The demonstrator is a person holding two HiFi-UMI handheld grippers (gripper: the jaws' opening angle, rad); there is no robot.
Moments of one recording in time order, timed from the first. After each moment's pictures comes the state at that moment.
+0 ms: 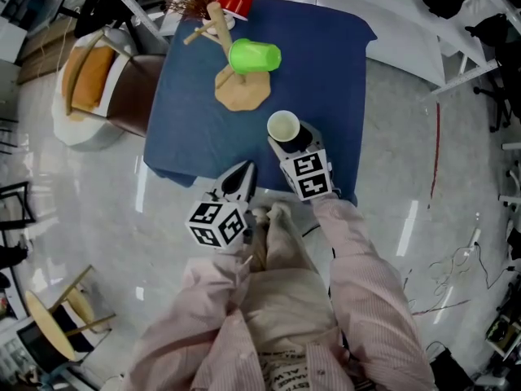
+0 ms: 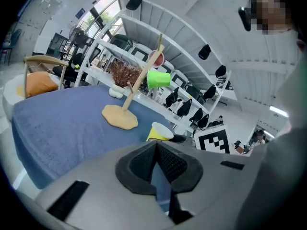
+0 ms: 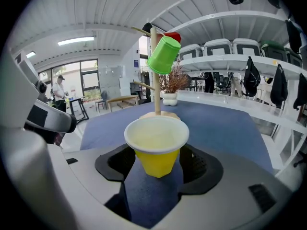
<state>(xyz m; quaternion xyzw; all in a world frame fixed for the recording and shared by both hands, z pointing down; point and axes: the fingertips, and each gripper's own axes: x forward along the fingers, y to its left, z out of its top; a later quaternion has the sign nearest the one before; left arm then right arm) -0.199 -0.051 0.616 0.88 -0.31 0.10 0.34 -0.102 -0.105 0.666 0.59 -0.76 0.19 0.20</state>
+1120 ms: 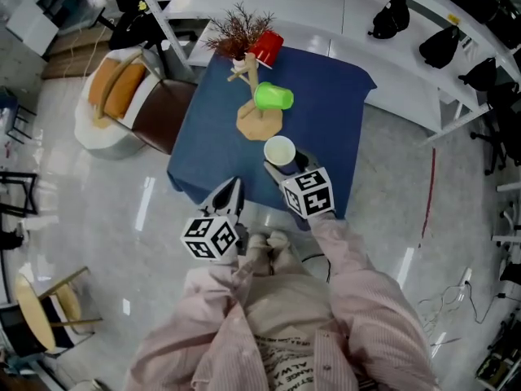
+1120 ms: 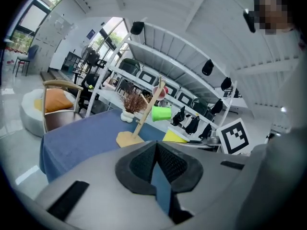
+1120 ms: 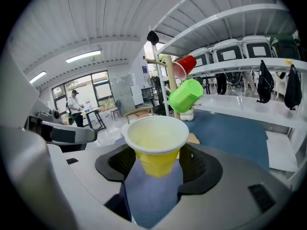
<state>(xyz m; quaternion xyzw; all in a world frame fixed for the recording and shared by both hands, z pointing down) -0.253 -0.062 0.531 0.86 -0.40 0.04 0.31 -0.144 -0.101 0.560 0.52 -0.81 0.22 0.16</state>
